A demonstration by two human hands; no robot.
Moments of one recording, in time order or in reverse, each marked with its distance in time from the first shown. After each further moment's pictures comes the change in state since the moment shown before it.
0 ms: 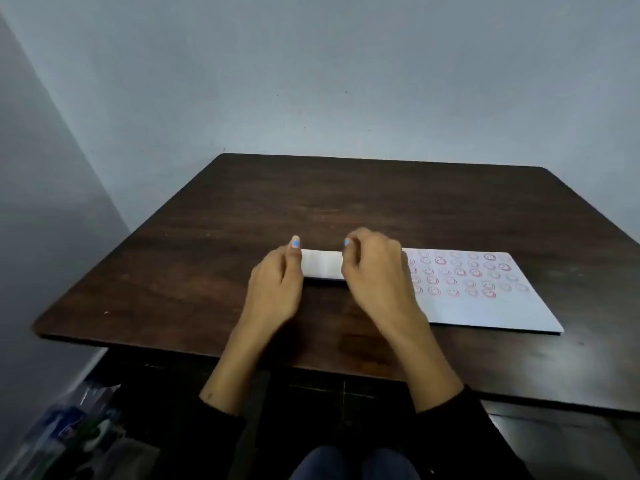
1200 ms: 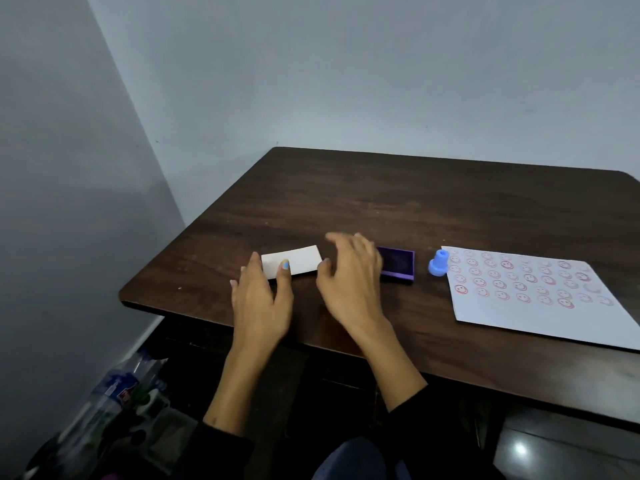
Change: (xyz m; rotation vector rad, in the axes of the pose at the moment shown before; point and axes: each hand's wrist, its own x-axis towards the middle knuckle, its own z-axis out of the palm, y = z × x) left_hand -0.029 -0.055 -0.065 0.143 0.119 -0.316; right_hand -0.018 -0.058 0.087 0.119 -0.112 -0.062
